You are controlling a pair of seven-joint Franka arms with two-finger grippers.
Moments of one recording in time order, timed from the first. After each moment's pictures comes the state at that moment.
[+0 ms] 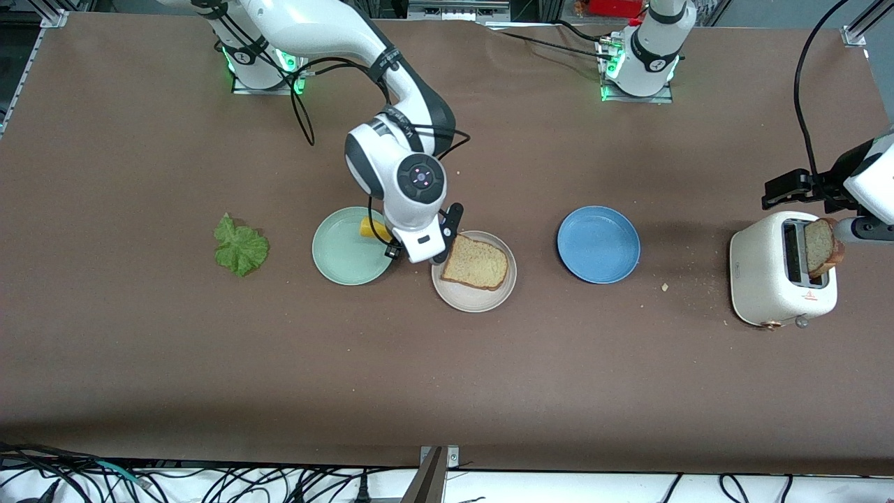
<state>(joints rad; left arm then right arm) 0.07 0.22 -0.07 -1.35 0.03 1.44 0.05 0.83 0.77 -0.17 -1.23 -0.05 1.77 -0.57</state>
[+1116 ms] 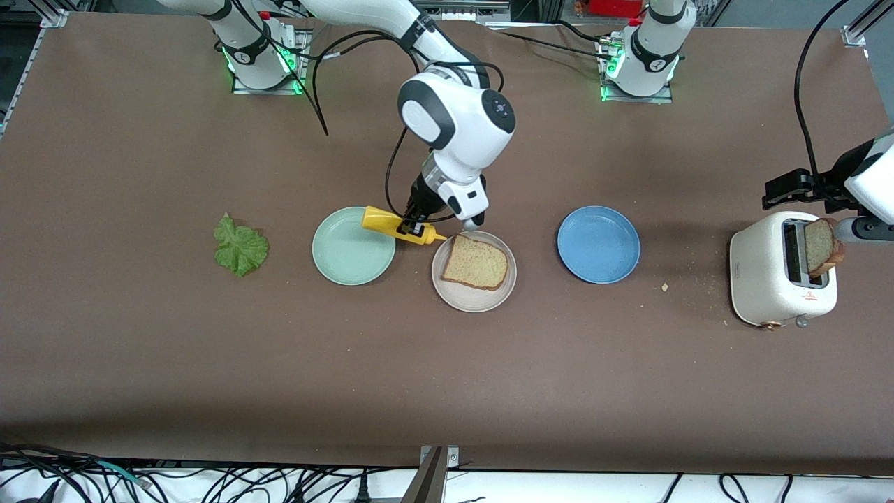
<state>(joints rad) 0.07 0.22 -0.07 -1.35 0.03 1.44 0.05 0.96 0.75 -0.21 -1.18 -0.31 1.71 -0.54</state>
